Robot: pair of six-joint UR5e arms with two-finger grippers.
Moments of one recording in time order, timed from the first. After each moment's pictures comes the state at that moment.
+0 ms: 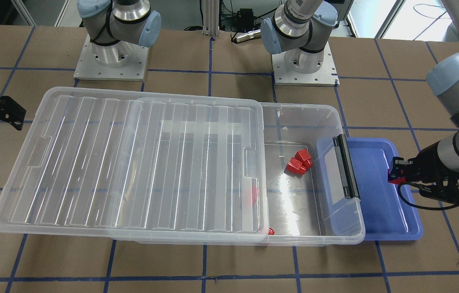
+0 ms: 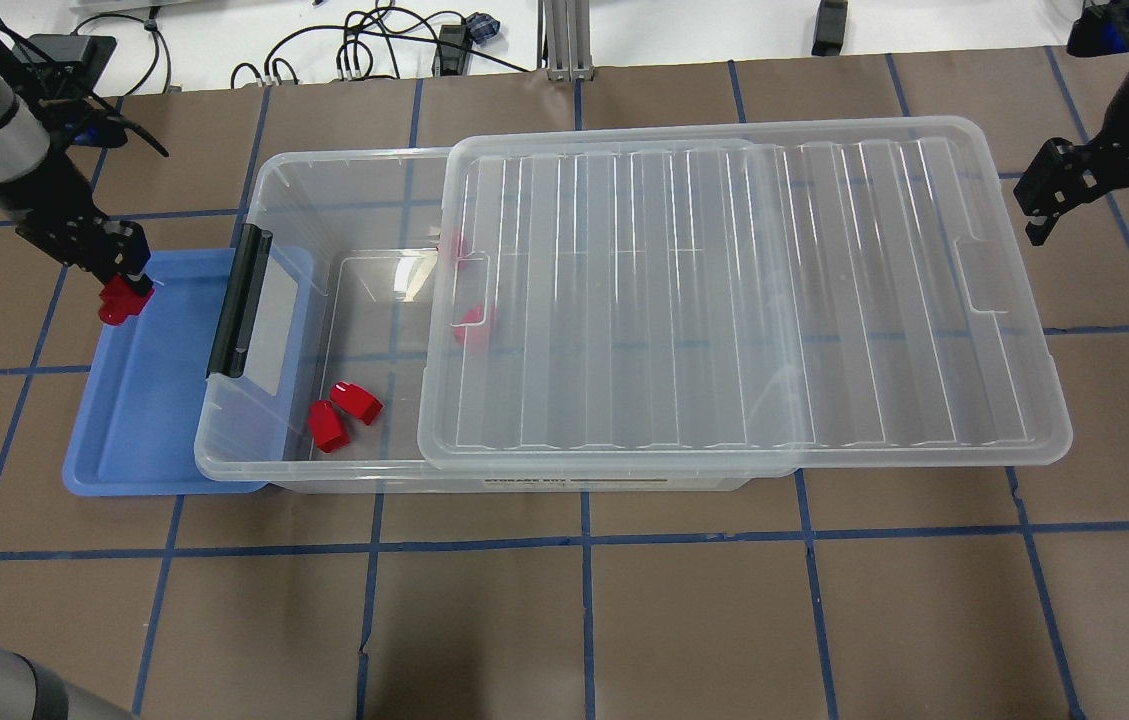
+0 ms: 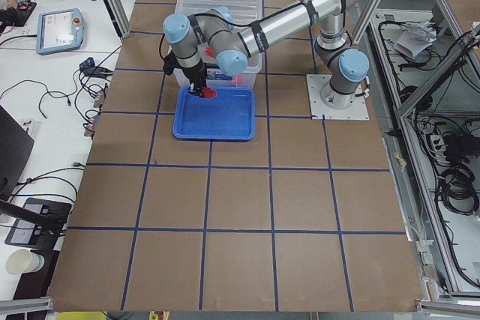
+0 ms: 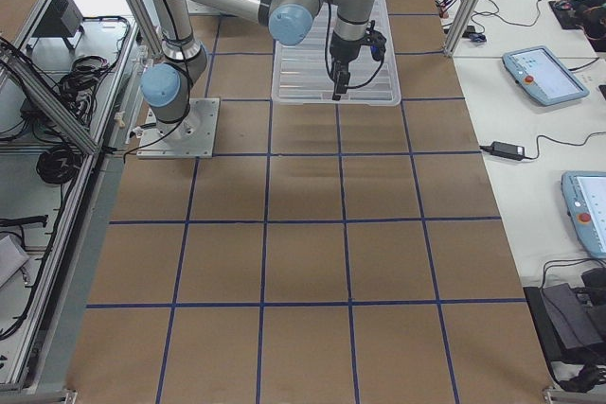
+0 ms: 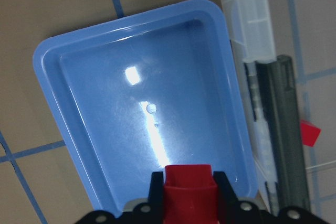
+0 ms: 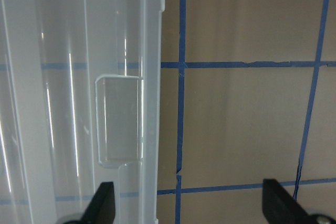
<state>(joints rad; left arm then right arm) -1.15 -1.94 -1.60 -1.31 1.60 0.64 1.24 -1.47 1.59 -1.62 -1.71 -0.33</state>
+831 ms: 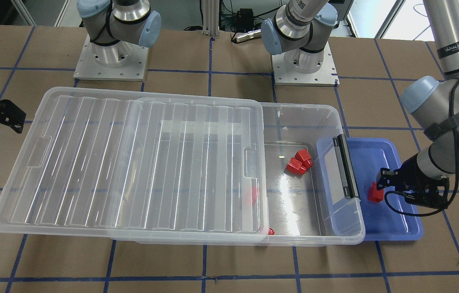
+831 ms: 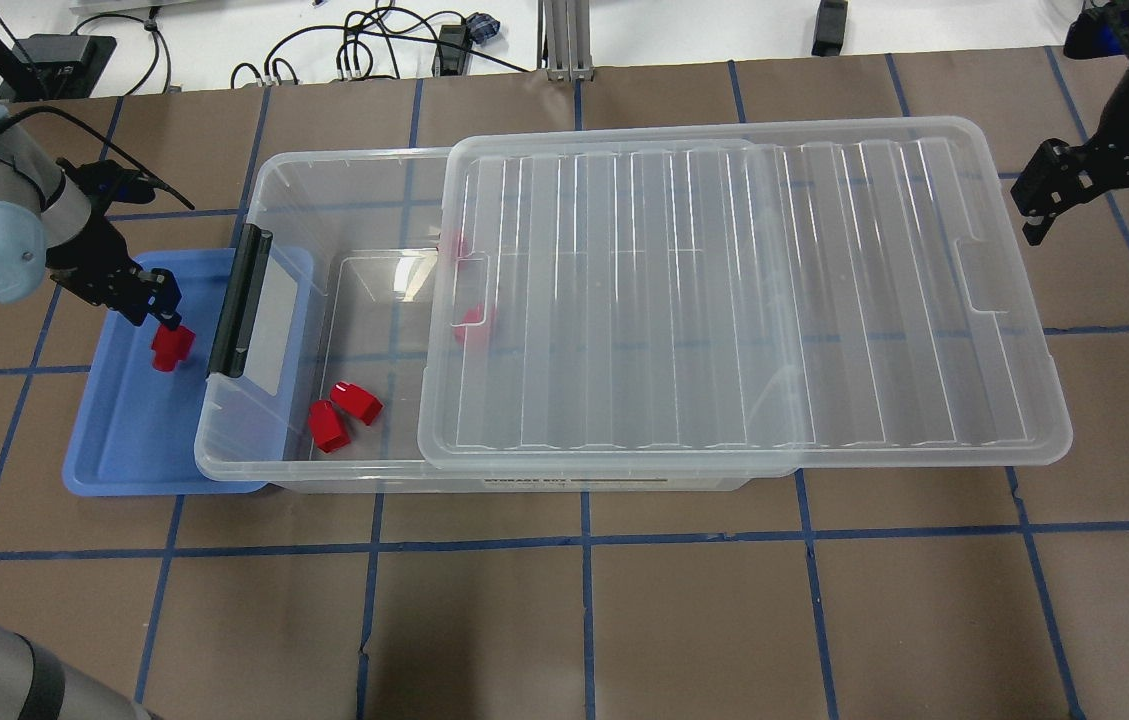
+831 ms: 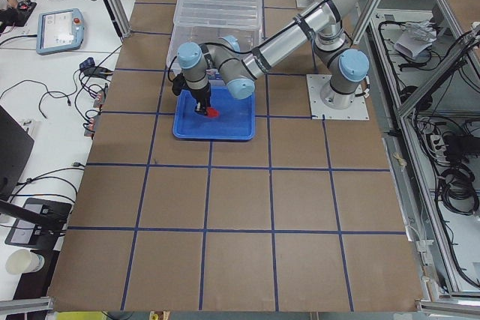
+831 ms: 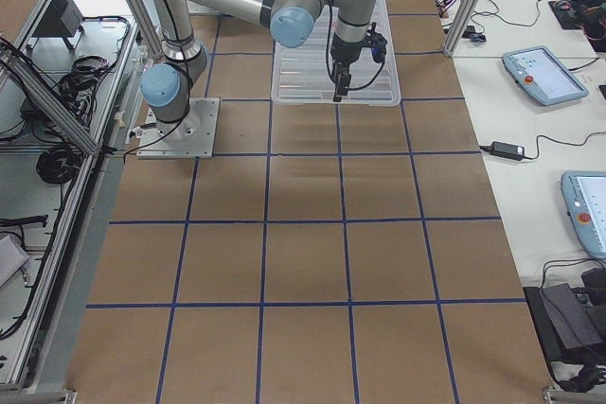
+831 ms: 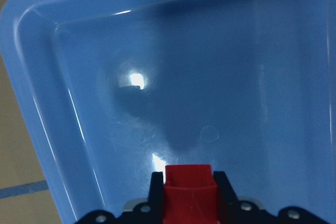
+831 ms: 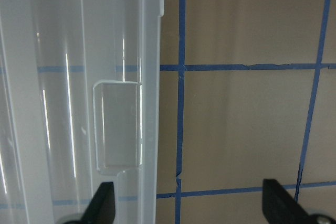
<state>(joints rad) -1.15 -1.95 -1.70 -1.12 1.60 0.61 1.24 -1.46 1.59 -1.63 -1.71 -0.33</state>
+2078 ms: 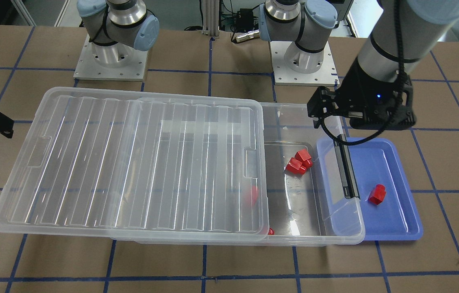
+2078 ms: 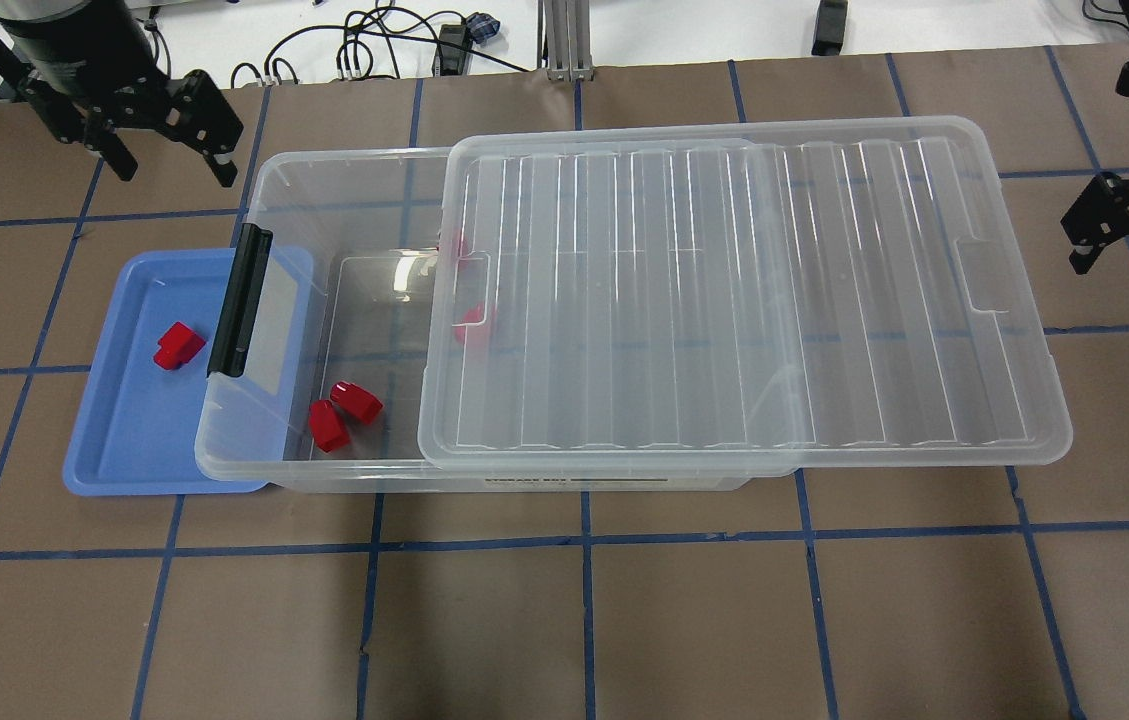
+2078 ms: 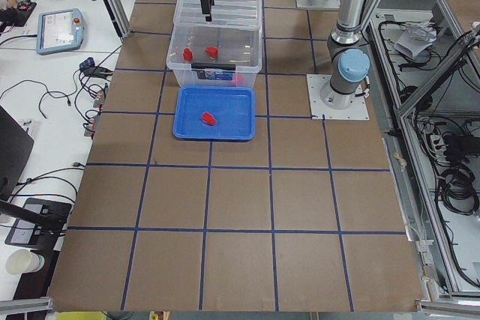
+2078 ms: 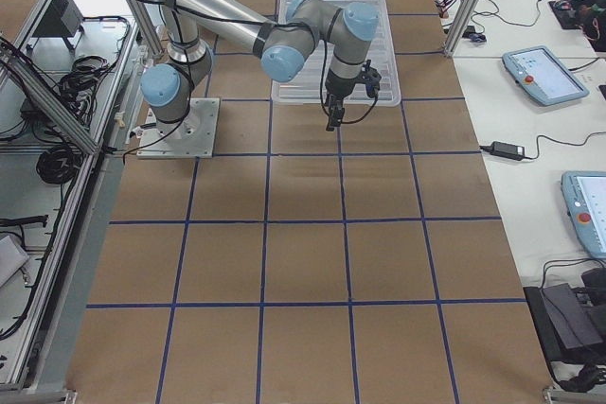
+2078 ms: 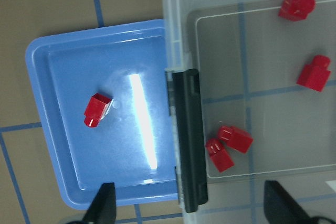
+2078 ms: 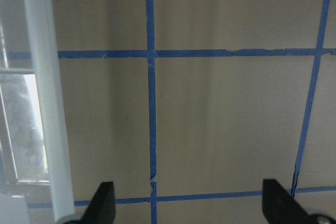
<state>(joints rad) -1.57 -1.73 -1.34 -1.70 1.61 0.02 1.12 -1.43 1.69 -1.72 -1.70 -0.44</state>
